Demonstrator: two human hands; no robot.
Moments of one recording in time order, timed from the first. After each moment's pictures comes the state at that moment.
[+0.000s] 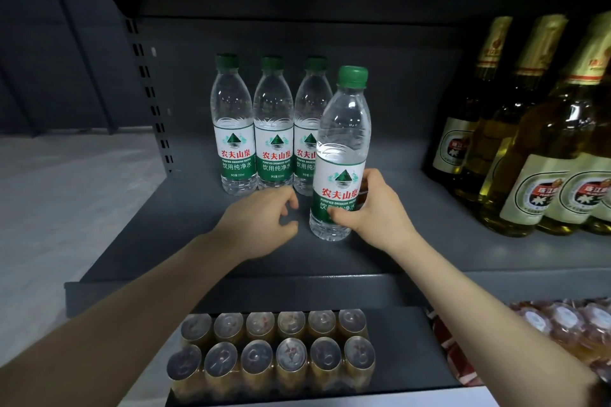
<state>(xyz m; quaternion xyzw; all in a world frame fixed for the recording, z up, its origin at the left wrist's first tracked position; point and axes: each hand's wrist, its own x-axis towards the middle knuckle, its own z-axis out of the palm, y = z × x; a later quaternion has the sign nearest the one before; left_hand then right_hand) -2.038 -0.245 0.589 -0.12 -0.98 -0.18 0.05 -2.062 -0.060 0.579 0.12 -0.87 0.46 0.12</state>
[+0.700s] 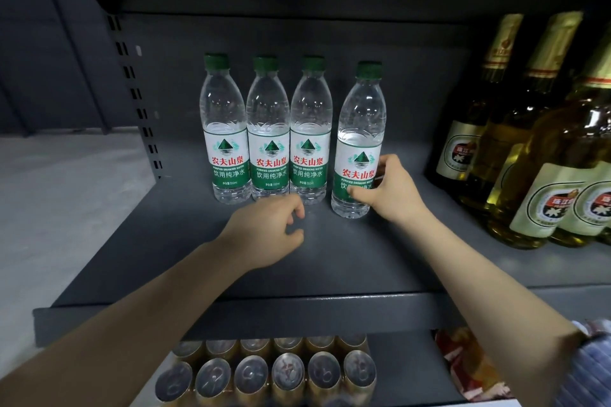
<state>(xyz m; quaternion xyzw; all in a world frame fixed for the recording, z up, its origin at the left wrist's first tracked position) -2.059 -0.237 0.584 -0.14 -0.98 -0.16 0.05 -2.127 -0.036 0.583 0.06 -0.87 0.47 0.13</state>
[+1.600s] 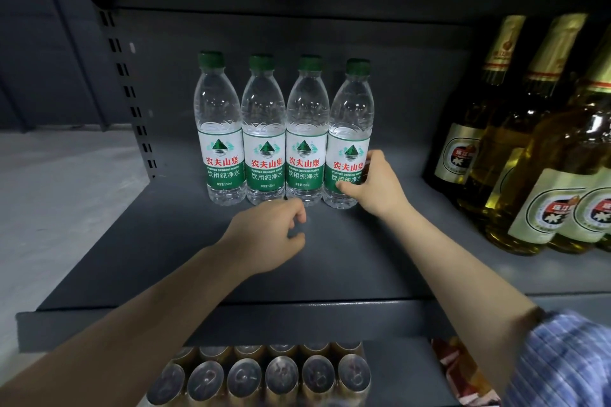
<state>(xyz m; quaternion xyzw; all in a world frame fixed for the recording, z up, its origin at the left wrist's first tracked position) -2.060 -0.226 0.583 -0.14 -0.98 -0.17 0.05 -2.155 -0.044 0.578 0.07 -0.89 0.43 0.14</state>
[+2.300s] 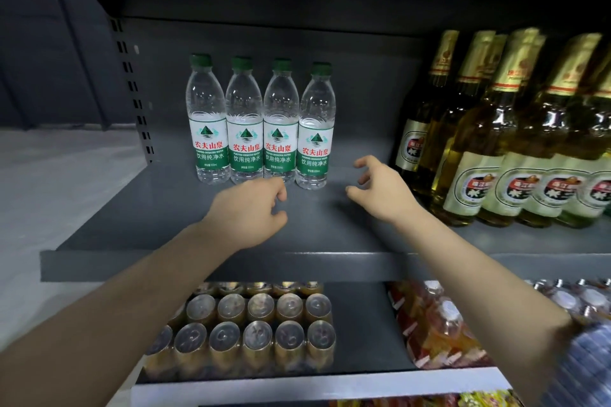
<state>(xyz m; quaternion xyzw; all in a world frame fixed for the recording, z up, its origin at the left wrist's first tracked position) -1.997 -0.189 0.607 -0.09 -0.98 -0.13 0.09 -2.070 0.015 0.594 0.11 -0.95 0.27 0.14</state>
